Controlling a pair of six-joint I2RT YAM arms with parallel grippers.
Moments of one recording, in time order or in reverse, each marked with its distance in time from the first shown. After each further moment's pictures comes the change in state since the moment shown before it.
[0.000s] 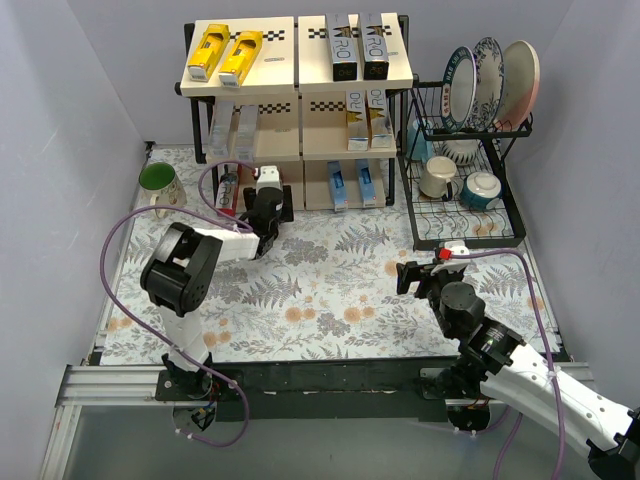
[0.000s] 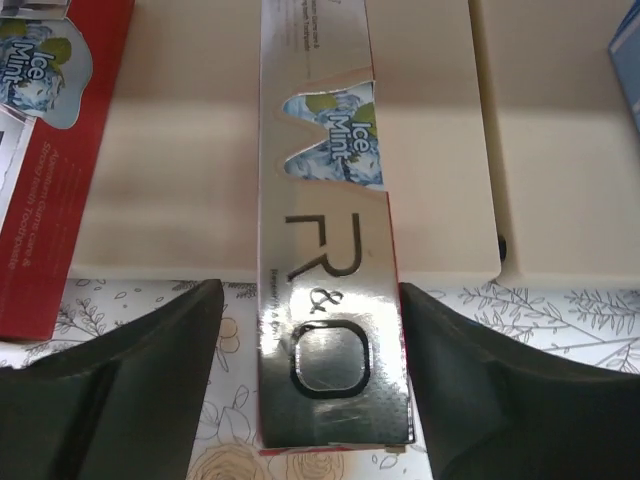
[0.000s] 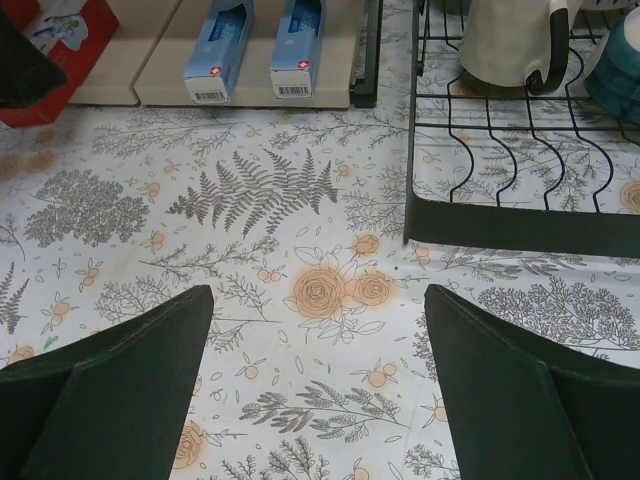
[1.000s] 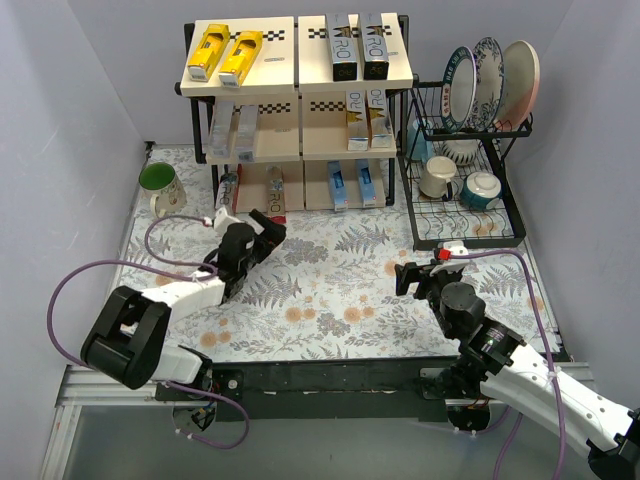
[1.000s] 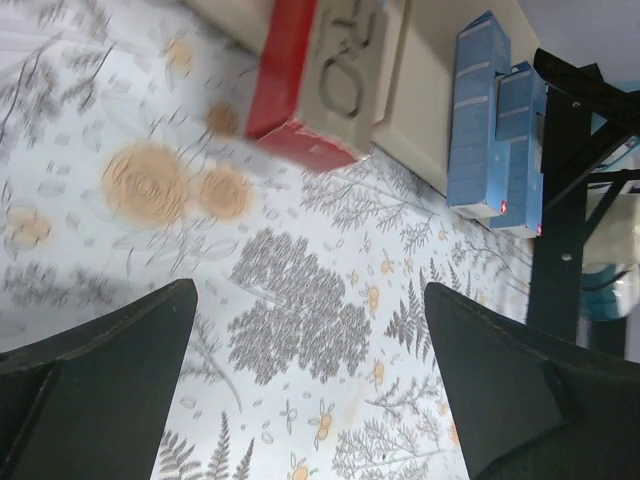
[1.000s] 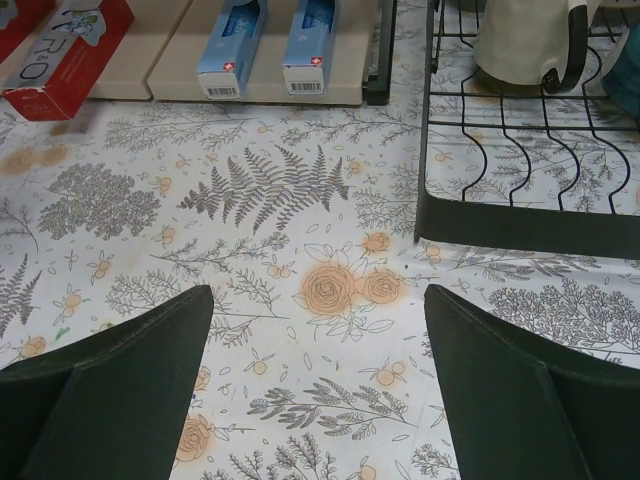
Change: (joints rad) left arm 0.006 -0.481 -0.353 -0.172 0.196 -0.735; right arm 0.000 -0.005 -0.001 -0.005 -0.026 0.004
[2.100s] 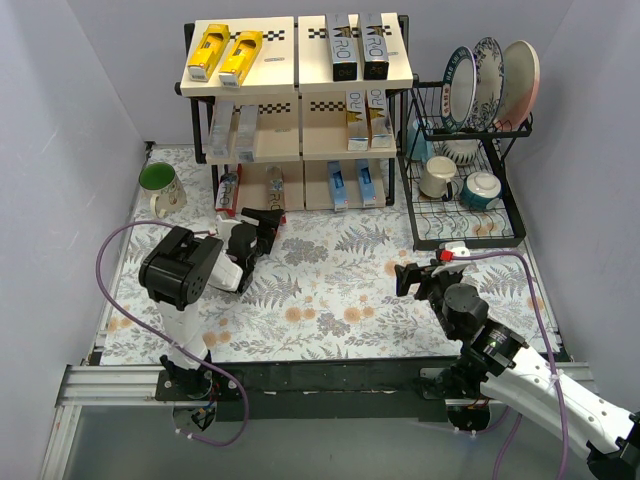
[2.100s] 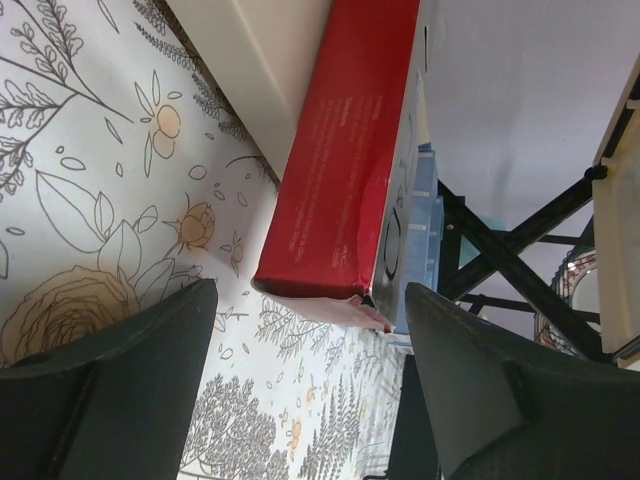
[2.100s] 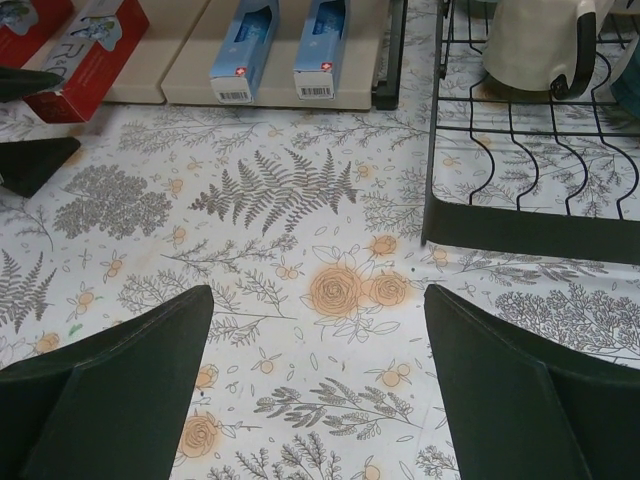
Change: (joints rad) left arm 0.092 0.510 -0.042 0.739 0.065 -0.412; right arm 0.000 -0.032 0.000 -0.006 -0.019 -0.002
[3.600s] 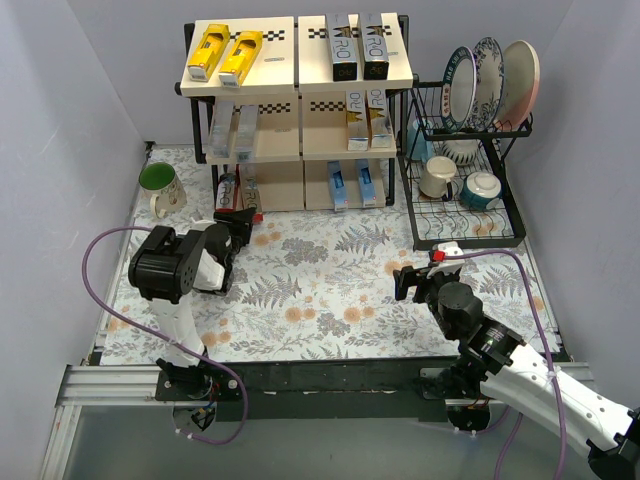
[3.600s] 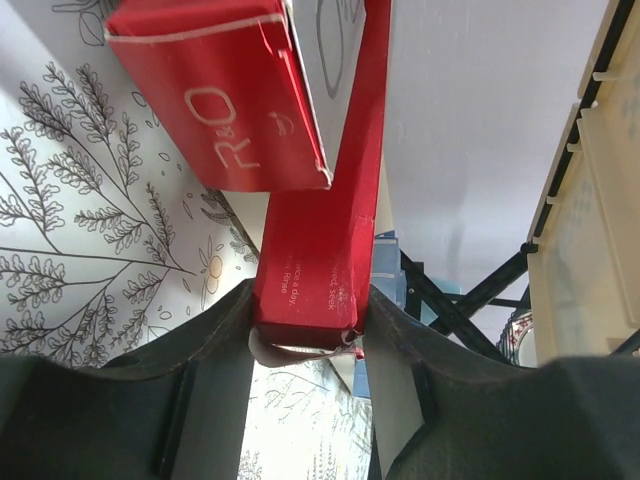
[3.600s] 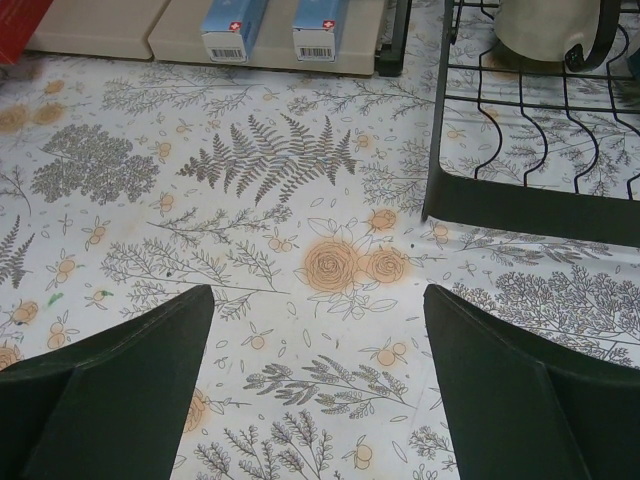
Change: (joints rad) left arm 0.192 0.037 -0.051 0.179 0.091 -0.008; right arm 0.000 0.036 0.000 -0.047 -0.025 -0.002
